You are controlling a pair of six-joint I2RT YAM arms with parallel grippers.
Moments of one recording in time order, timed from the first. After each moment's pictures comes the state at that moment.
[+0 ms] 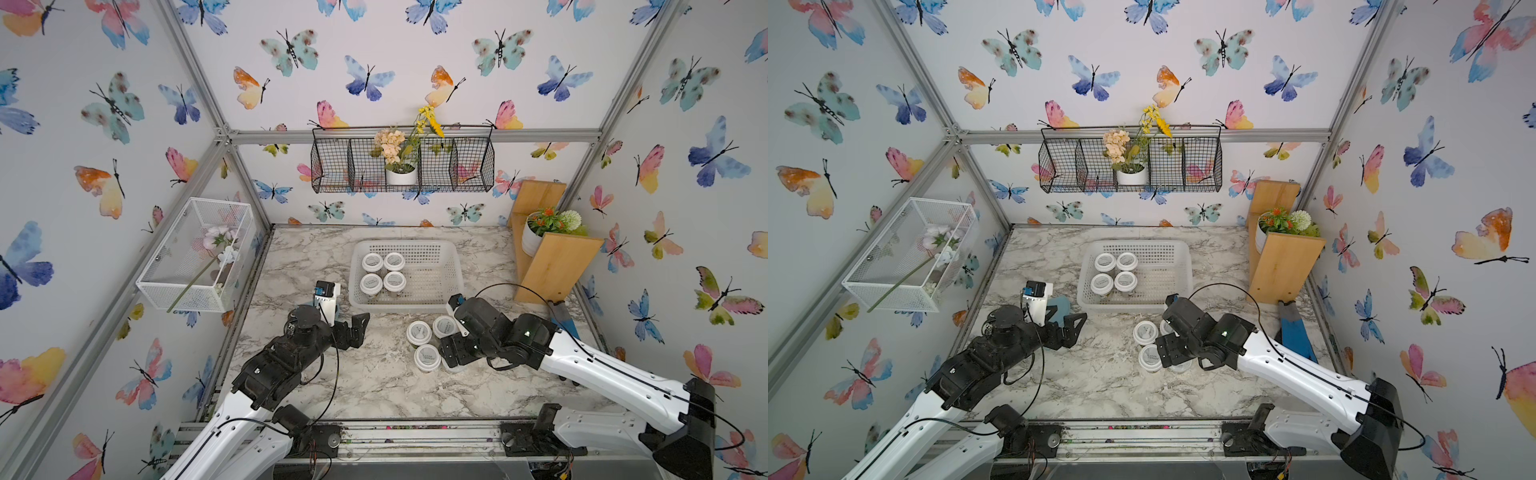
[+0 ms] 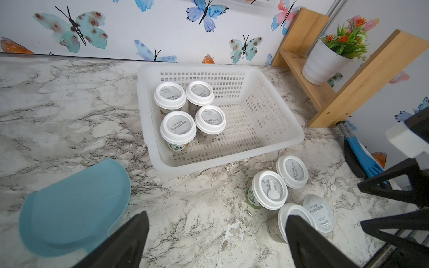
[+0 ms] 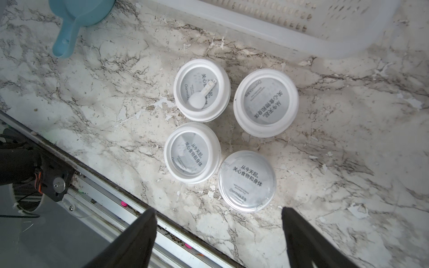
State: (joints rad) left arm -0.58 0.65 0.72 -0.53 -0.03 -0.31; right arm 1.01 1.19 1.03 -0.91 0.09 0.54
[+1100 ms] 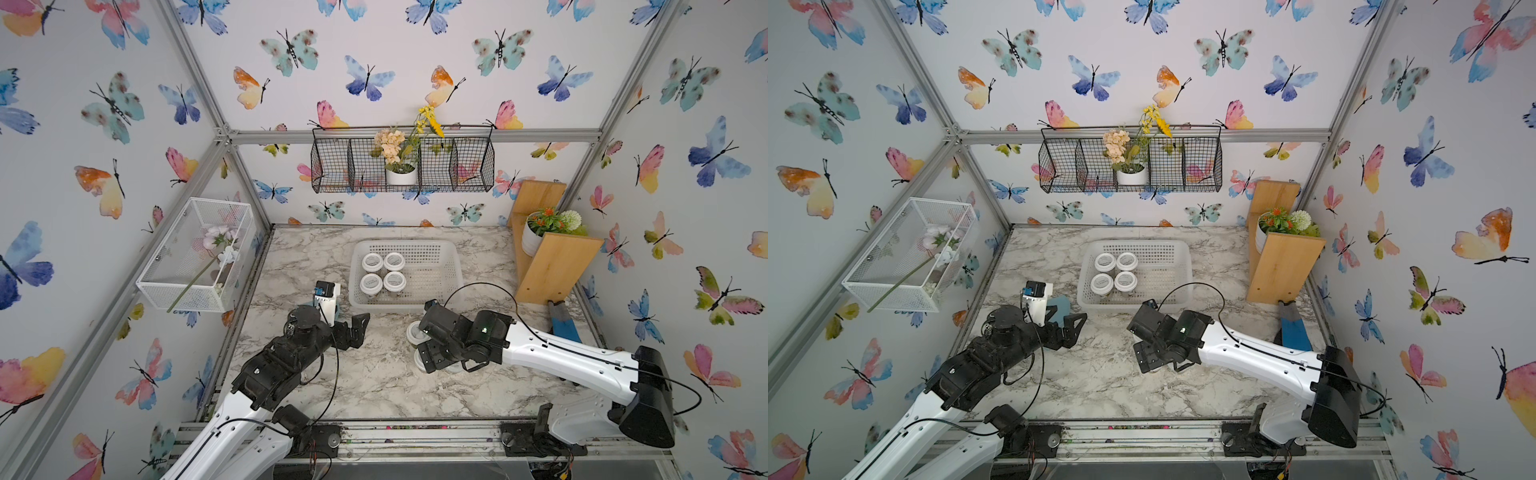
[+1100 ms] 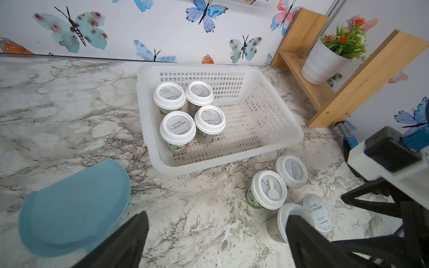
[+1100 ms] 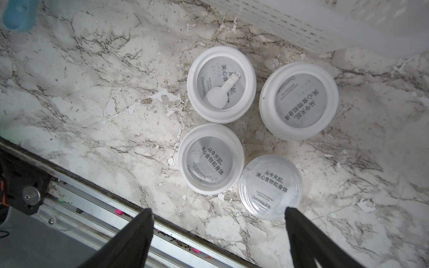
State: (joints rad) left arm -0.58 0.64 0.72 -0.53 -0.03 -0.31; right arm 1.13 1.41 1.17 -0.98 0.19 0.64
